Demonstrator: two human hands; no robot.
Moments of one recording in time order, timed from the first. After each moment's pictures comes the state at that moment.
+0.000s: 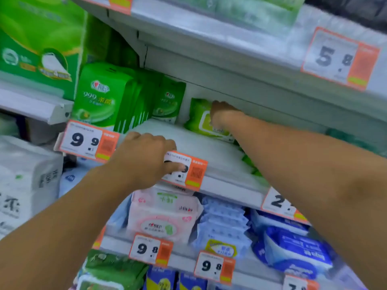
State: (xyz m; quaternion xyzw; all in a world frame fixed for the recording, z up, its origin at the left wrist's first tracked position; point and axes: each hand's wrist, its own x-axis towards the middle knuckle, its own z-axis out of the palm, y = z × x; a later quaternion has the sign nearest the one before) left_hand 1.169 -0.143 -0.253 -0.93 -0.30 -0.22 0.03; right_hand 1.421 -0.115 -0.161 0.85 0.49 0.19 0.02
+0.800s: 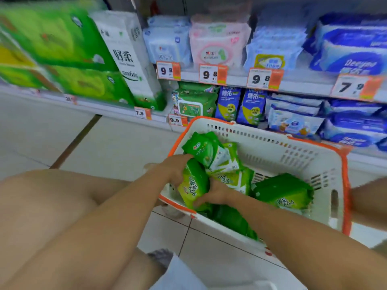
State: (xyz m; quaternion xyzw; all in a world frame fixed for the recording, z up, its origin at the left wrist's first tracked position) left_hand 1.003 -0.396 -0.538 -0.85 -0.42 0.27 -0.18; right_hand 1.140 -0.515 -0.609 0.67 0.42 -0.58 -0.19
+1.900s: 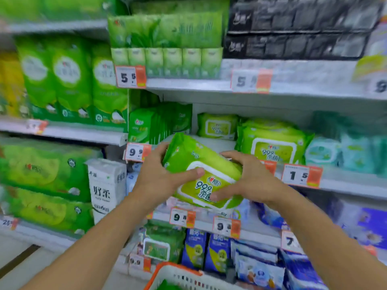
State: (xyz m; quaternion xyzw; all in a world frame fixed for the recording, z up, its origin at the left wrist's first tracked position) left_hand 1.095 -0.361 -0.216 -0.70 -0.25 -0.48 -0.46; right_hand 1.298 -0.451 -0.208 0.68 0.59 -0.17 -0.41
